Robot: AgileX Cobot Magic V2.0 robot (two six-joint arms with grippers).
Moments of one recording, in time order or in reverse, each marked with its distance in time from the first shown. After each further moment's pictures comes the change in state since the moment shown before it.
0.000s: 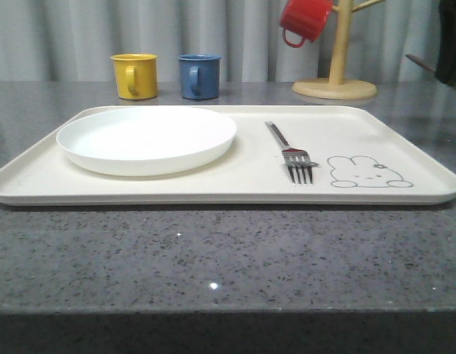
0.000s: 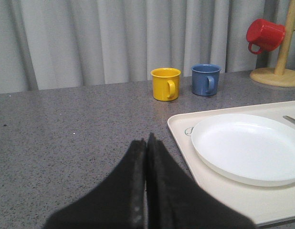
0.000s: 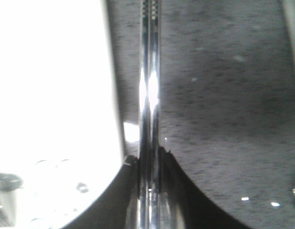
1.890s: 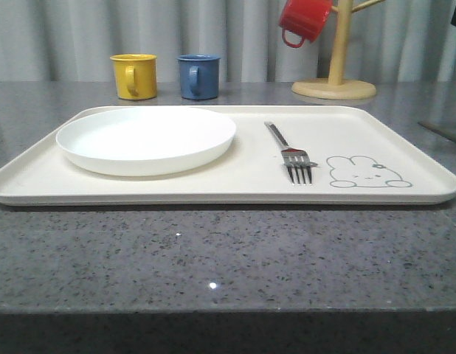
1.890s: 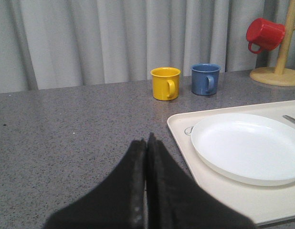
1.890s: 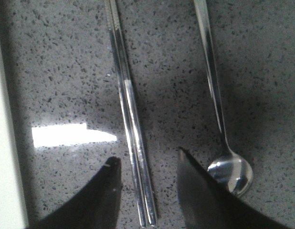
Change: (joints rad) left arm 0.000 0.000 0.000 0.000 0.000 0.000; right arm -0.141 -0.065 0.165 -0.067 -0.083 -0.133
